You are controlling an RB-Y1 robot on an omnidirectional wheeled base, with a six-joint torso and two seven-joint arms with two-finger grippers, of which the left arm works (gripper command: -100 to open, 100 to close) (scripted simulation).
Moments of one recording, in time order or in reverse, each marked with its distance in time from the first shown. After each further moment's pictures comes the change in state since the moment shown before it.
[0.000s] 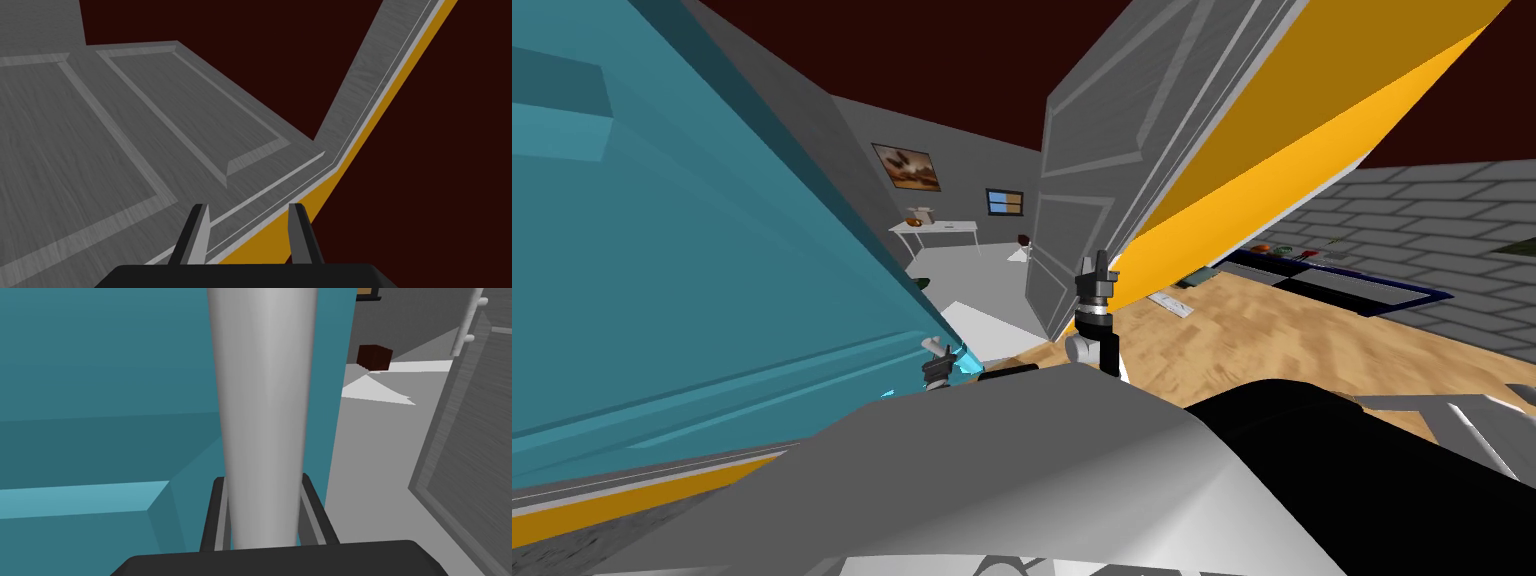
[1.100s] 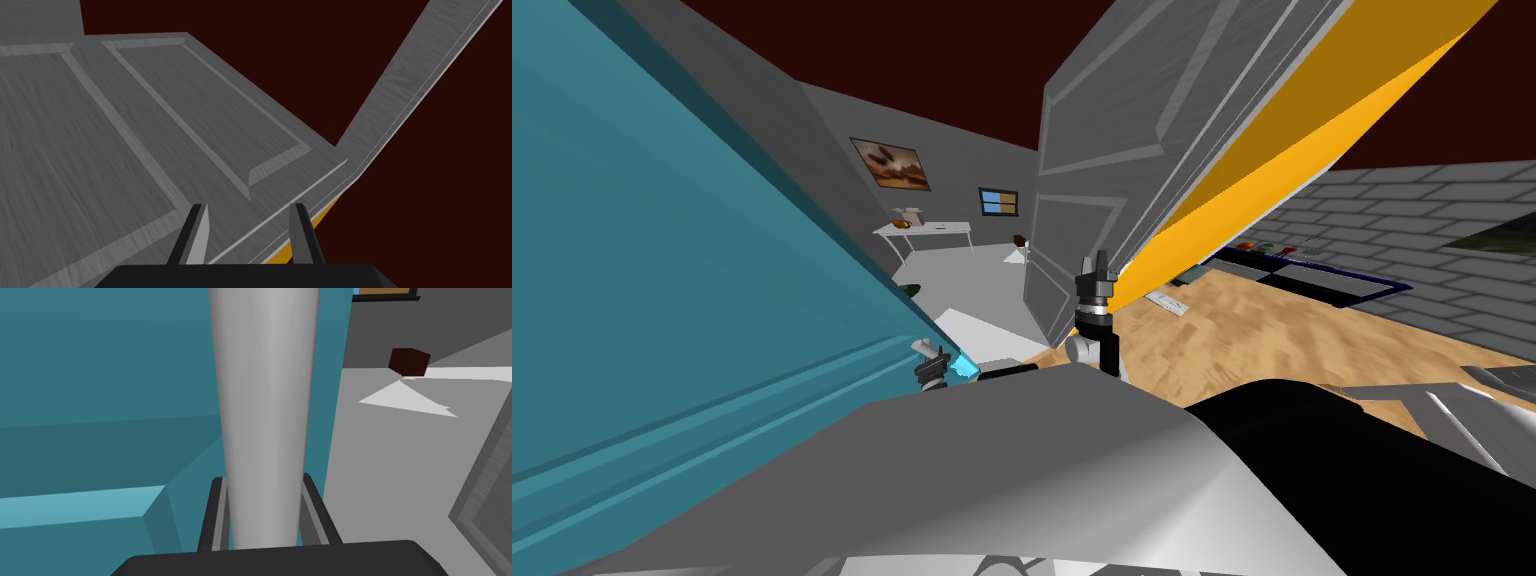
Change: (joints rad) arm 0.006 -0.055 0.092 0.002 0.053 -0.003 -0.053
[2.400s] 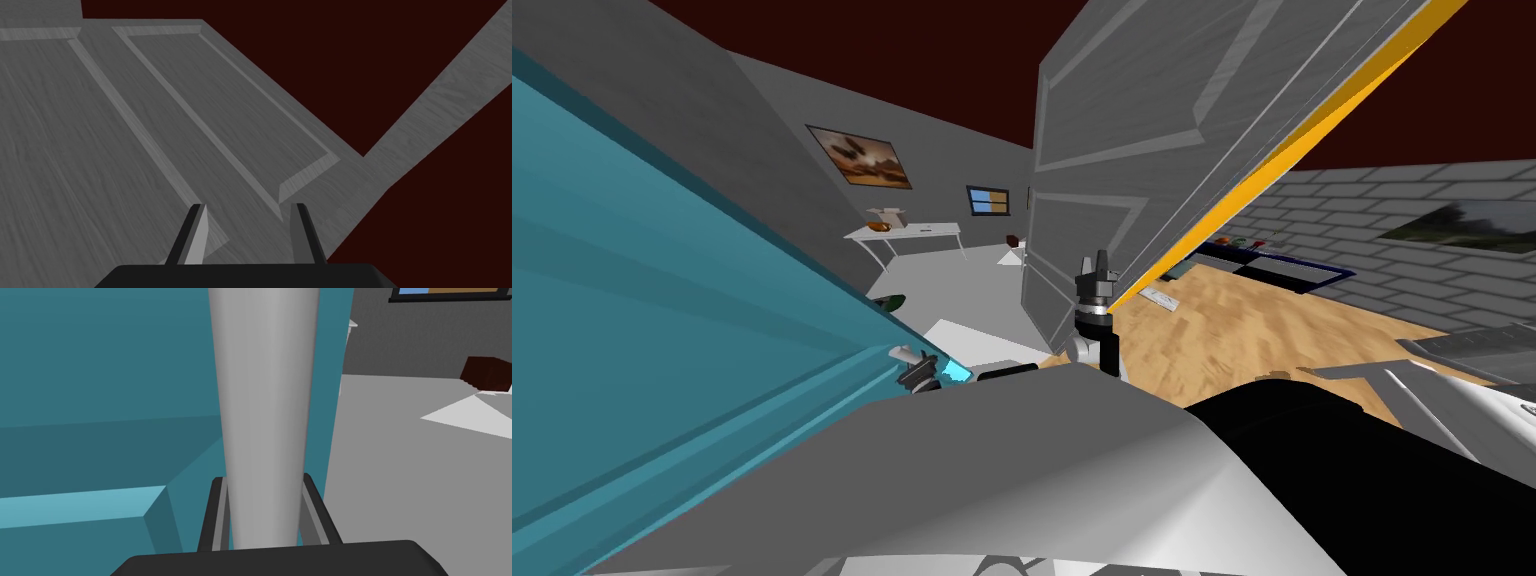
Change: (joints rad) arm -0.020 -0.091 0.170 0.033 0.092 -0.032 -0.078
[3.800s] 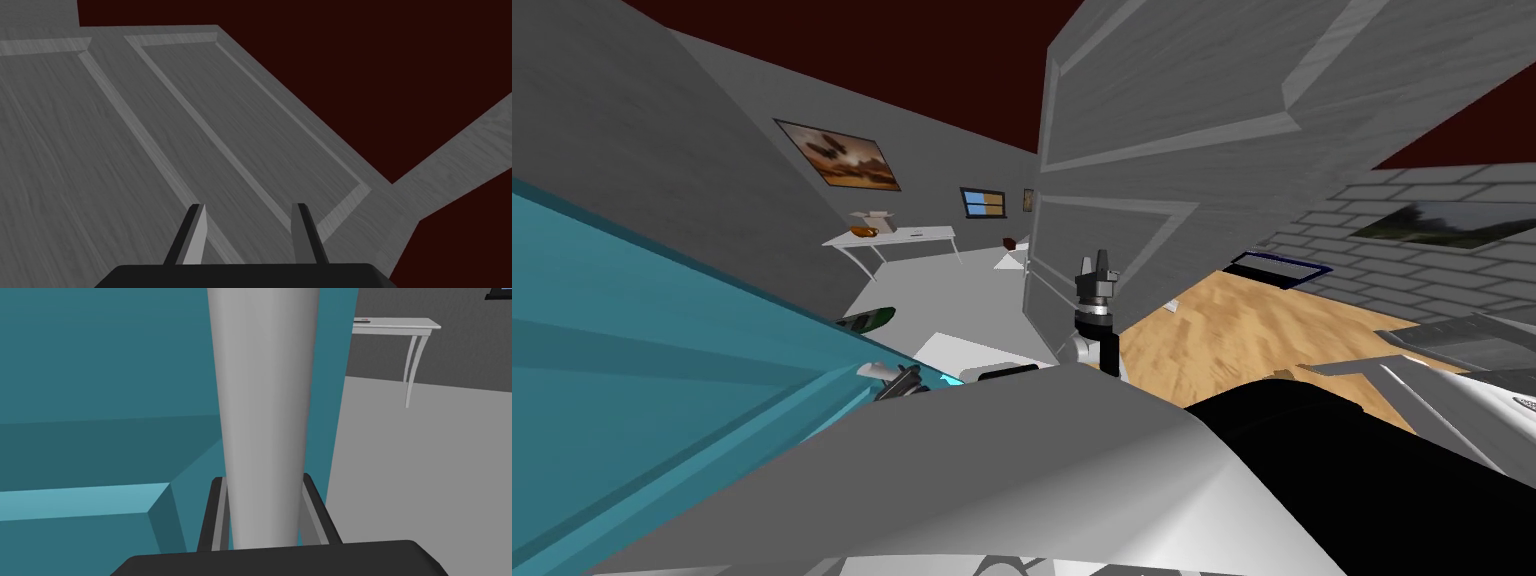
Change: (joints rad) arm 0.005 -0.074 0.171 0.008 0.090 -0.035 -0.077
